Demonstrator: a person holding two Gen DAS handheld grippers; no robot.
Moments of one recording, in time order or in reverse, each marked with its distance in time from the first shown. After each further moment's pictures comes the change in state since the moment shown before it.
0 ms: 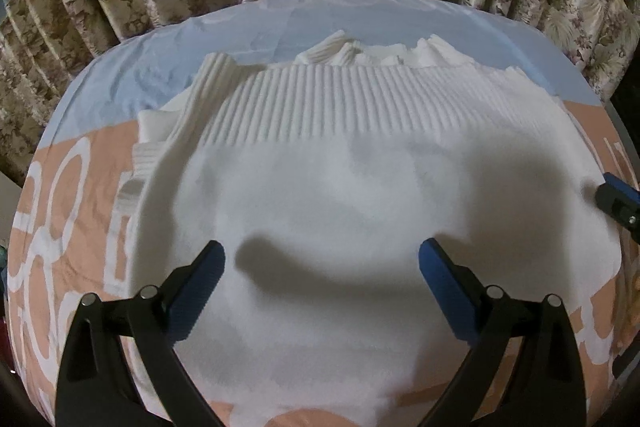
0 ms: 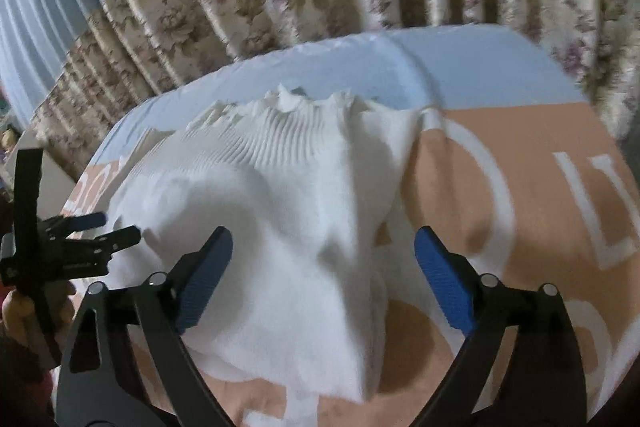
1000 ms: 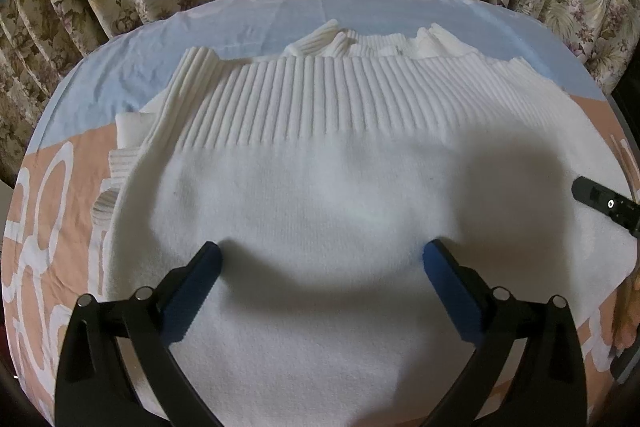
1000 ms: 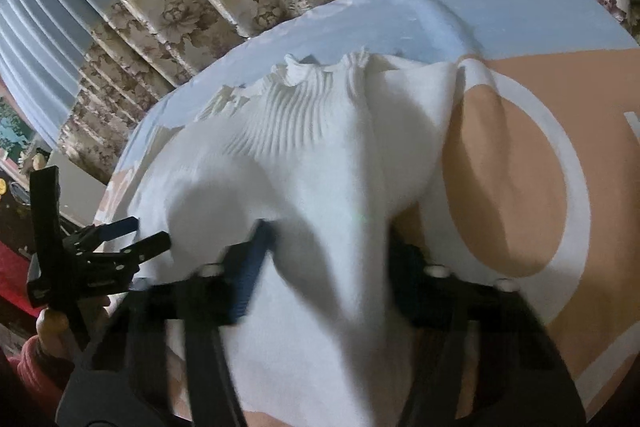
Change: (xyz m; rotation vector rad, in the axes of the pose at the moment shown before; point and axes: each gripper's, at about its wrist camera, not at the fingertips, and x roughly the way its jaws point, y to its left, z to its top) left arm 0.022 -0.002 0.008 0.004 0.021 -0.011; right arm 0.033 -0.018 0.001 0.131 0.089 0.115
